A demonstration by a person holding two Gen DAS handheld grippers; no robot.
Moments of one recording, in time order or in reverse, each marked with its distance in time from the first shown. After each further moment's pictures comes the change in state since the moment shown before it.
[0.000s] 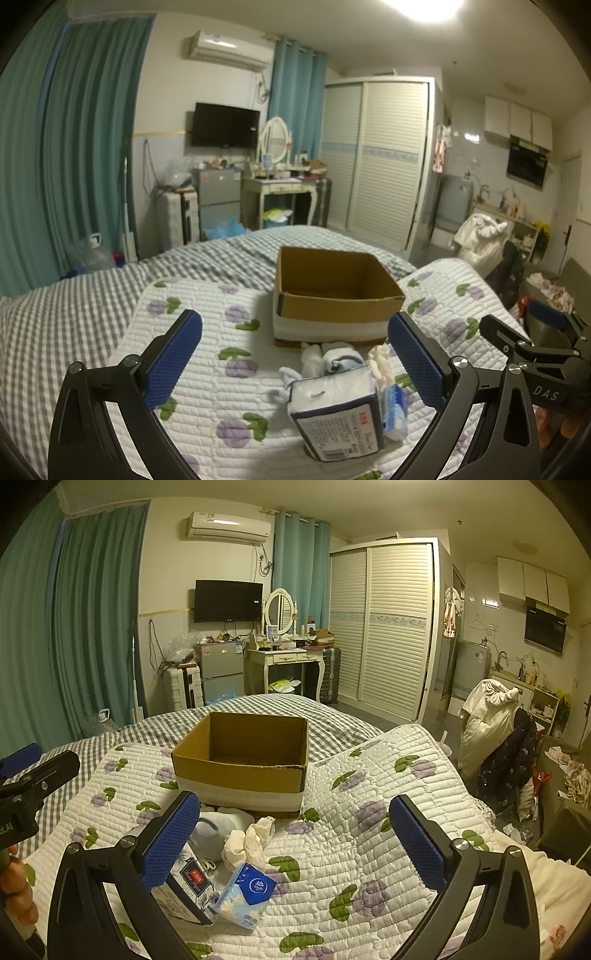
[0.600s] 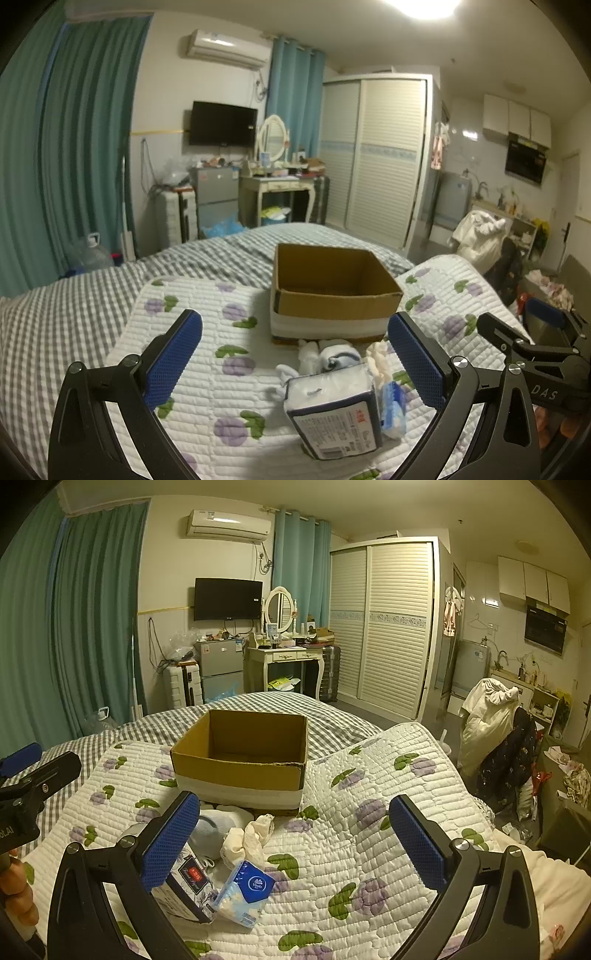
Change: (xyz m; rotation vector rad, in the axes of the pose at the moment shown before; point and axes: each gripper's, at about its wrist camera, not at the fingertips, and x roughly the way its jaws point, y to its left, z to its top) left arm 0.002 -0.005 -0.004 0.001 0.007 -0.002; right arm 0.001 0.000 -0.002 0.000 0.007 -0.001
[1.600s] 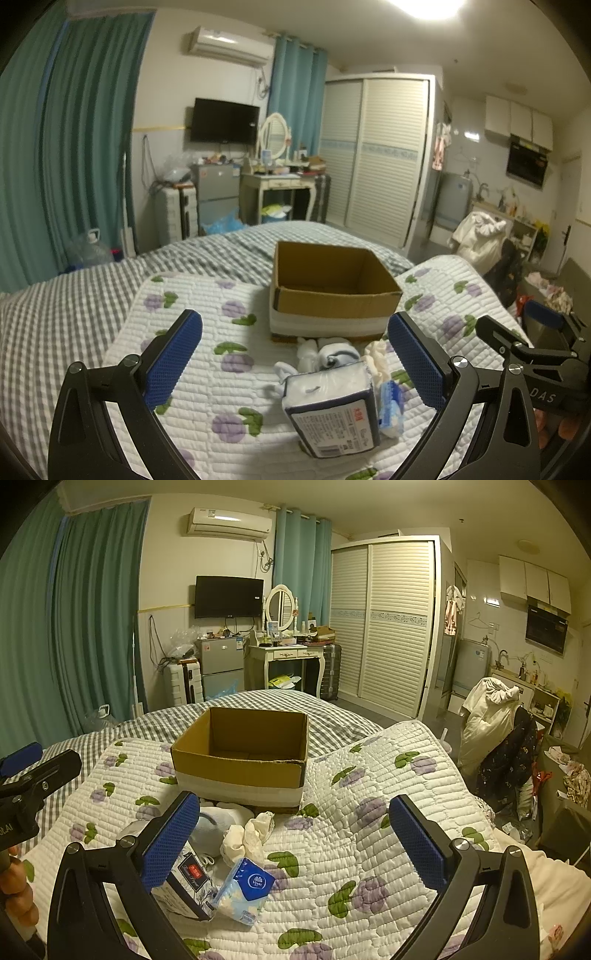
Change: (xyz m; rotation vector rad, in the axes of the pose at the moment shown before) left arm -0.001 0.001 0.000 -0.017 0.010 -0.001; right arm 0.001 -0.001 -0.001 -0.003 0.004 0.003
